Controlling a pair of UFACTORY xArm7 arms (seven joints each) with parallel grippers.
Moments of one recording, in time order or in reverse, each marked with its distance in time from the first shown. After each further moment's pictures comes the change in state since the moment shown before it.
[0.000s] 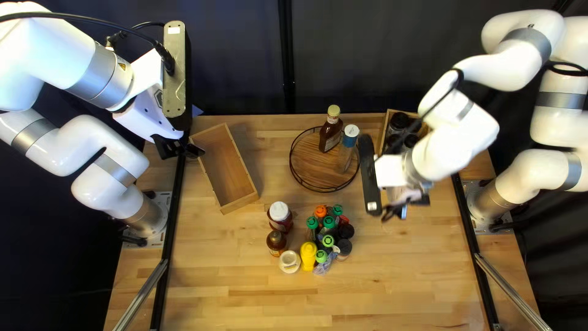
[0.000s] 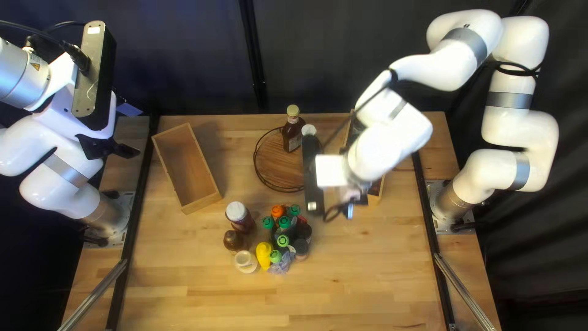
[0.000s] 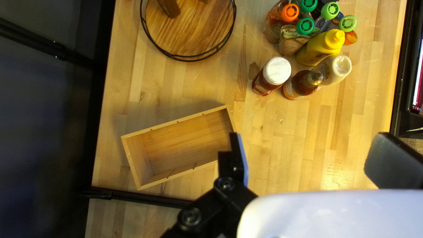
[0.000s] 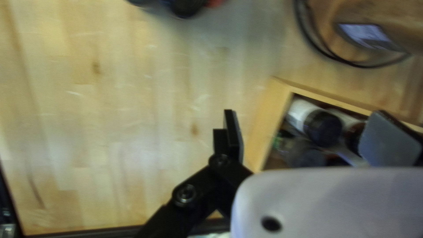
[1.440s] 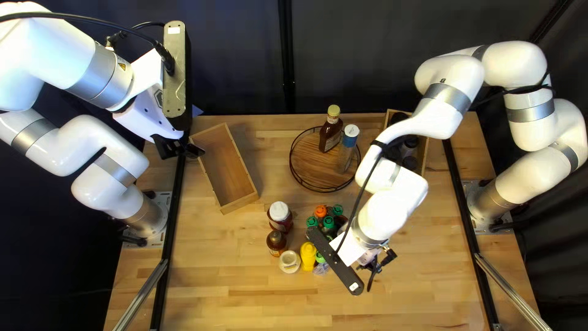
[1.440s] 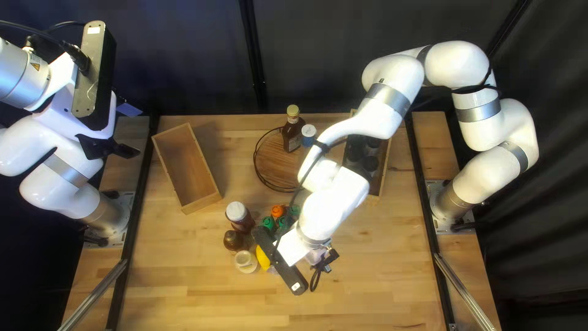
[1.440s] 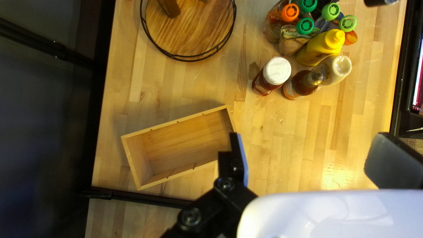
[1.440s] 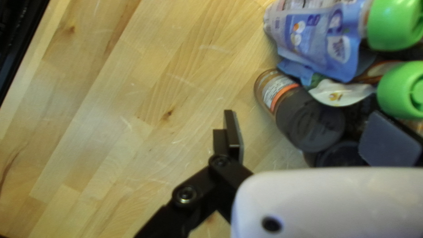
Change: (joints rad) left arm 0.000 0.000 0.000 0.000 0.000 0.000 0.000; right arm 0.538 -0.094 -0.579 0.245 -0.129 -0.208 -0.514
